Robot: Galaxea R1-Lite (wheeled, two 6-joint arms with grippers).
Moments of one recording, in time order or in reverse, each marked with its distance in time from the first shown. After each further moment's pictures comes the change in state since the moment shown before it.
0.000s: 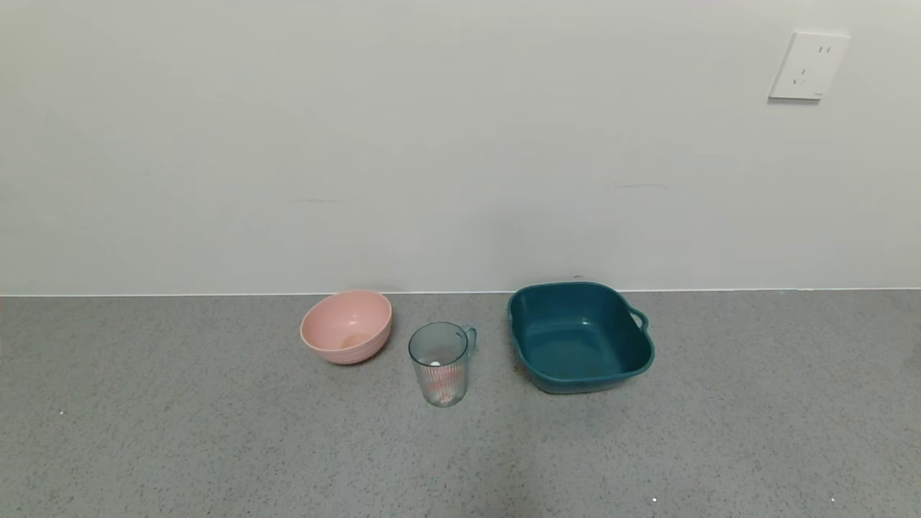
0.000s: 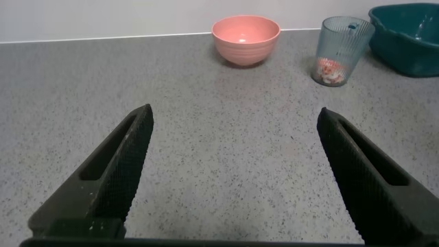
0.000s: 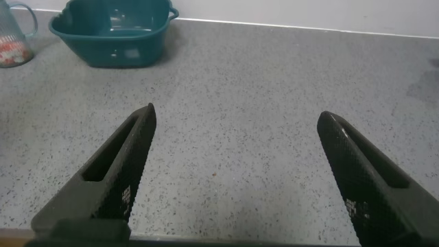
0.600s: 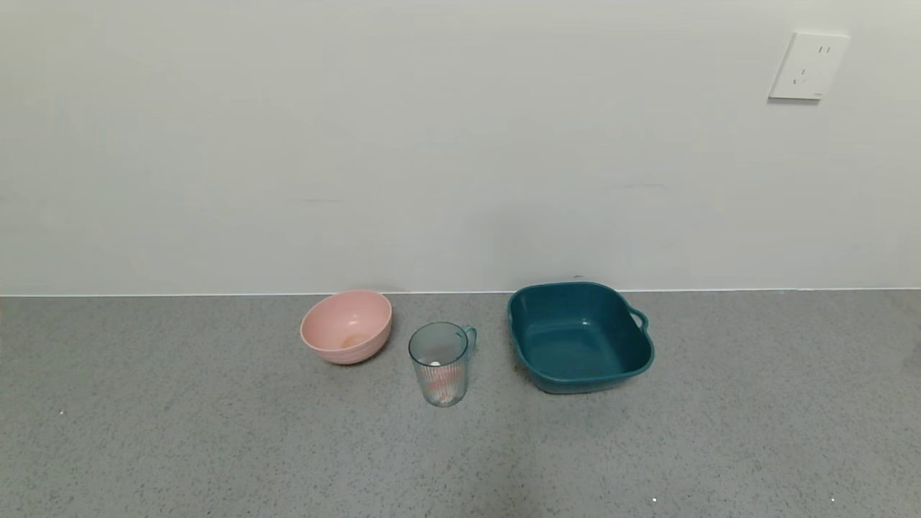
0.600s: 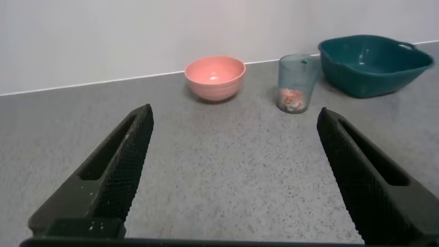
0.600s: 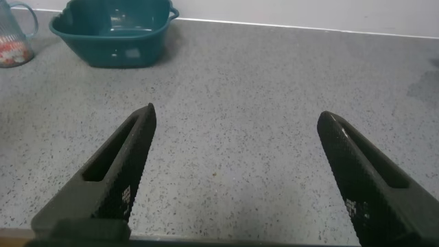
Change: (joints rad) left arm 0.000 0.062 -0.169 0.028 -0.130 0.026; right arm 0.001 0.000 0.000 0.000 0.000 0.000
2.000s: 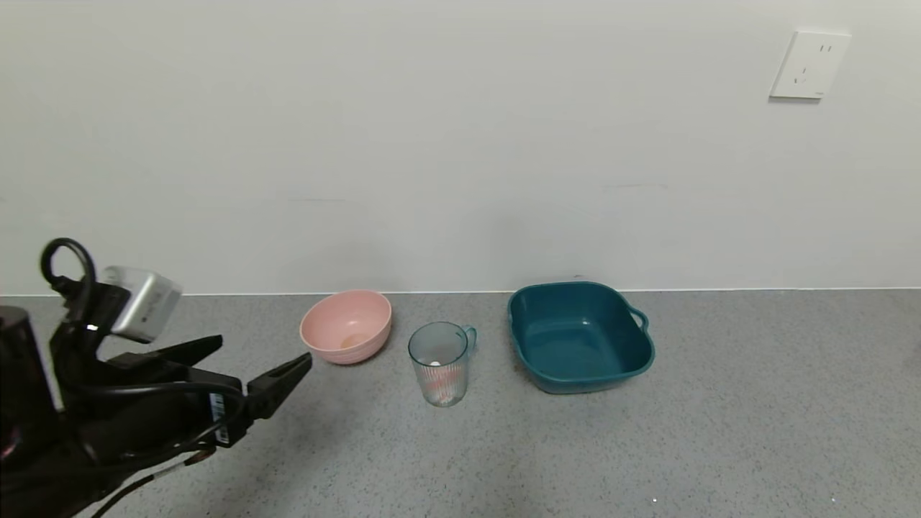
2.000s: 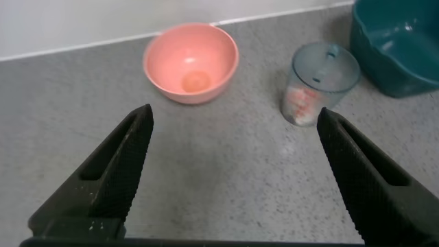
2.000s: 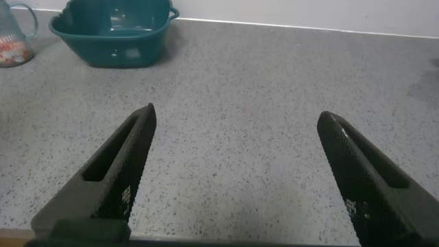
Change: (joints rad) left arm -0.328 1.198 -0.265 -0.550 0.290 -0.049; right arm 0.000 0.000 0.000 0.000 0.000 0.000
